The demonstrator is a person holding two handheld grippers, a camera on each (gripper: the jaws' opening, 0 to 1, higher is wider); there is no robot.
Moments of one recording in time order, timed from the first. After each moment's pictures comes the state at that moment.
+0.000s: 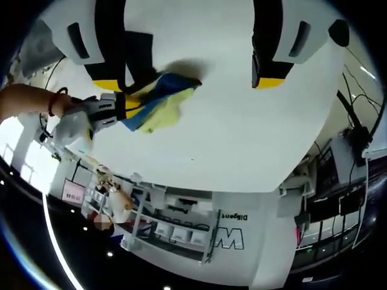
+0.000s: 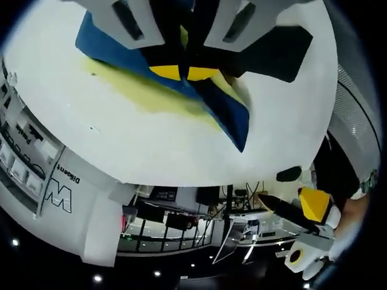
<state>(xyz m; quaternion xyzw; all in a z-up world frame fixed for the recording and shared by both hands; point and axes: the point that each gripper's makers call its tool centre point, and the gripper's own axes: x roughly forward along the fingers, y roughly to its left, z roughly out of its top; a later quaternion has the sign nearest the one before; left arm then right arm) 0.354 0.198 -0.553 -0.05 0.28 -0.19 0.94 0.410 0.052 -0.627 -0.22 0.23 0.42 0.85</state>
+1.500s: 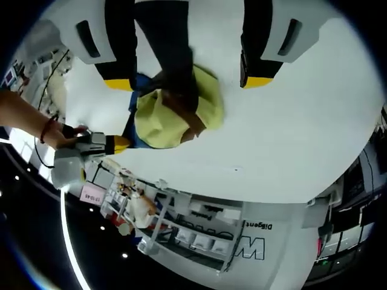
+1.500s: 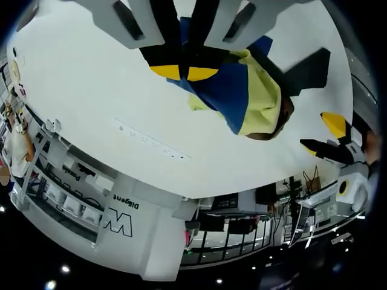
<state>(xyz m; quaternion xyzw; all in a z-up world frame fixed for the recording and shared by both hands) 0.392 0.067 -0.602 -0.08 0.29 -0.27 0.91 0.462 -0.124 -0.585 -0.17 0.28 0.24 0.91</state>
